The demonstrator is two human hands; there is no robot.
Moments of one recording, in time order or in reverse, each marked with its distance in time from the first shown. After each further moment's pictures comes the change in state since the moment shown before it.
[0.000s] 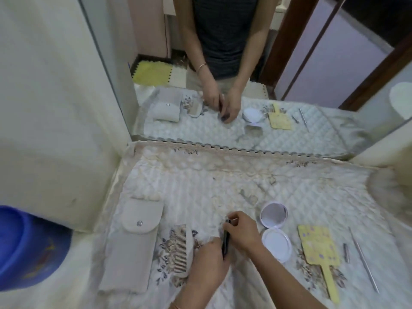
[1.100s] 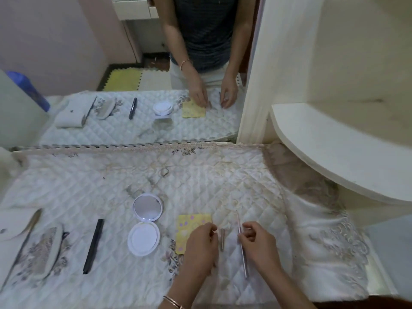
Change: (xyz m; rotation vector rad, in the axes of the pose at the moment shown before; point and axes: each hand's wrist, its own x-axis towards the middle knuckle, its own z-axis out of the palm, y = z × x) left_hand 0.053 0.255 0.176 -0.167 0.265 0.000; right_hand 0.011 0.268 -0.243 0.153 0.149 -0.004
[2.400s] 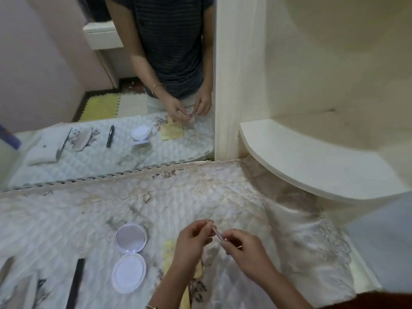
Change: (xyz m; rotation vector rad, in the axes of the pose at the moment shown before) left_hand 0.025 0.047 -0.024 -0.762 -0.108 -0.163; right_hand -0.002 -0.032 -0.031 0.204 -0.170 -0.195
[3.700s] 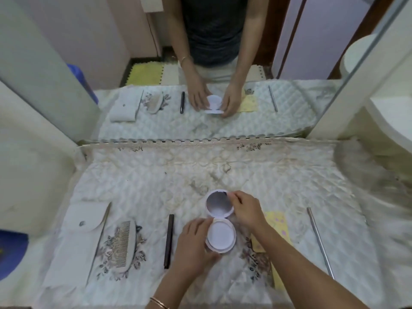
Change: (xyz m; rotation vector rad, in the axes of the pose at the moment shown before) left_hand -0.008 -0.080 -0.223 1.085 -0.023 0.413; right_hand 0.070 -0.066 0.190 -0.249 -0.029 -0.020
